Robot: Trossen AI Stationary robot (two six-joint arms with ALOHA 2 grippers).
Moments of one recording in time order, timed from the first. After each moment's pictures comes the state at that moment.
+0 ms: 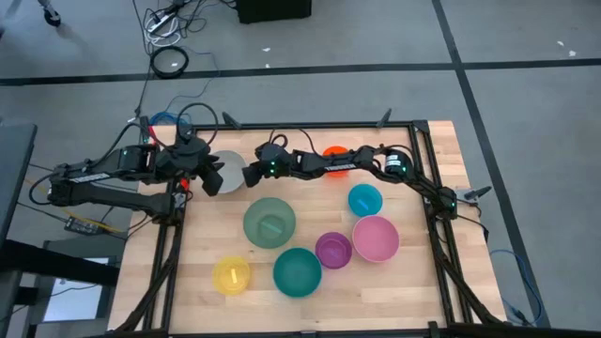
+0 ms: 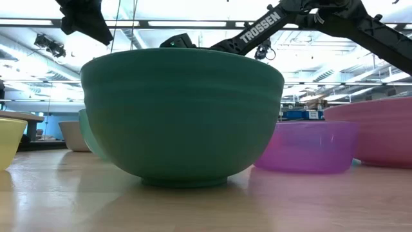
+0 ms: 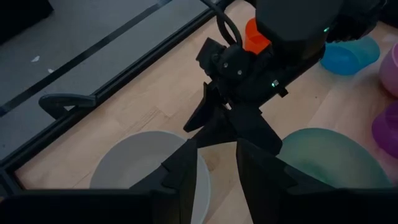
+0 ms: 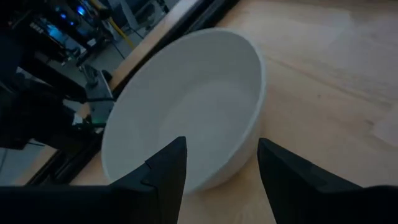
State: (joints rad) left arm 0.08 0.79 1.02 -1.01 -0.45 -0.48; right arm -0.20 2.40 1.84 0.11 0.09 0.70
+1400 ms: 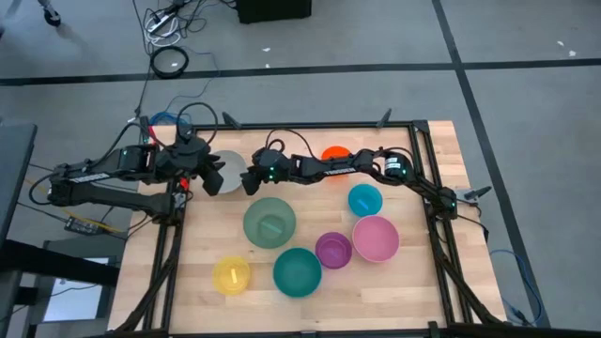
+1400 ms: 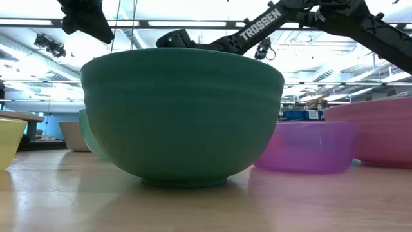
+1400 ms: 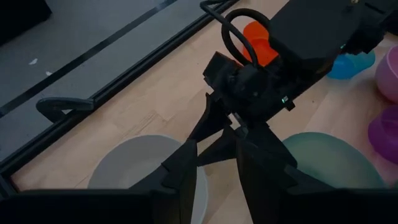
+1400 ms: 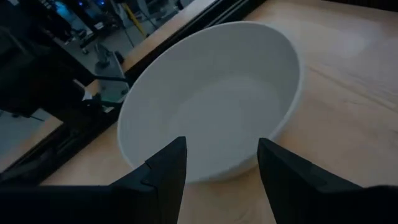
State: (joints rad) left arm 0.08 0.79 1.02 -1.00 -0.45 -0.48; right arm -0.16 2.40 1.84 0.13 0.10 0.58
